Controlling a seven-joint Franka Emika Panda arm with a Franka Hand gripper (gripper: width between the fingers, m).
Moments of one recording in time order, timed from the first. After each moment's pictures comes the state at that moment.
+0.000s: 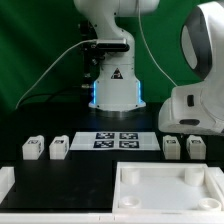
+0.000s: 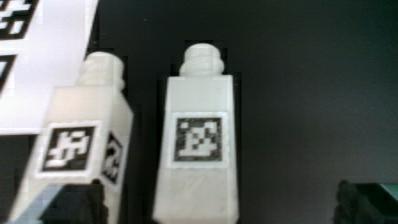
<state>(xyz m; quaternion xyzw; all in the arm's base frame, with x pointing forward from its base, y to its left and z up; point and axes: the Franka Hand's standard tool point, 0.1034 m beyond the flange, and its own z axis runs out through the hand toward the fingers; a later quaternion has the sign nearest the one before) 0.406 0.173 0.035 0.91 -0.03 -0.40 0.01</state>
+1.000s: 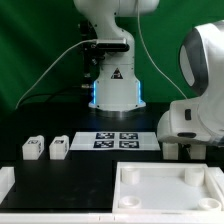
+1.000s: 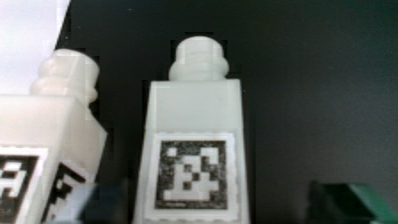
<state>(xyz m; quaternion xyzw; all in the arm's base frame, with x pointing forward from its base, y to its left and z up) 0.388 0.171 0.012 0.91 -0.03 -0.41 0.01</state>
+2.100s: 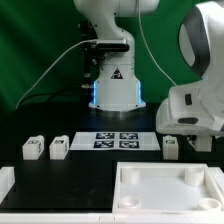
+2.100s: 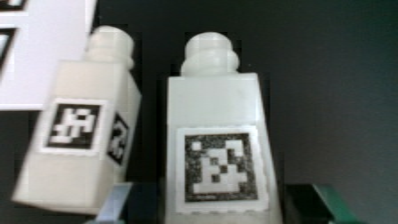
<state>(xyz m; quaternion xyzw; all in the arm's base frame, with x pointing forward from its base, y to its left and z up) 0.420 0.163 0.046 0.93 -0.01 -0.38 0.00</state>
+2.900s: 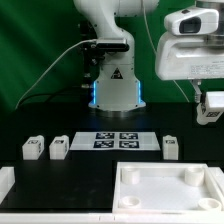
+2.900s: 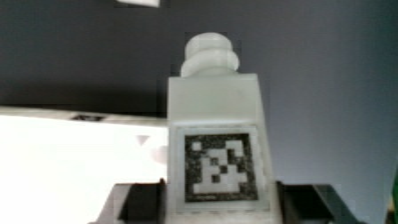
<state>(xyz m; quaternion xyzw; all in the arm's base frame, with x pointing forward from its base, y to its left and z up) 0.488 0.157 0.143 1.00 0.02 -0.03 -0.02</state>
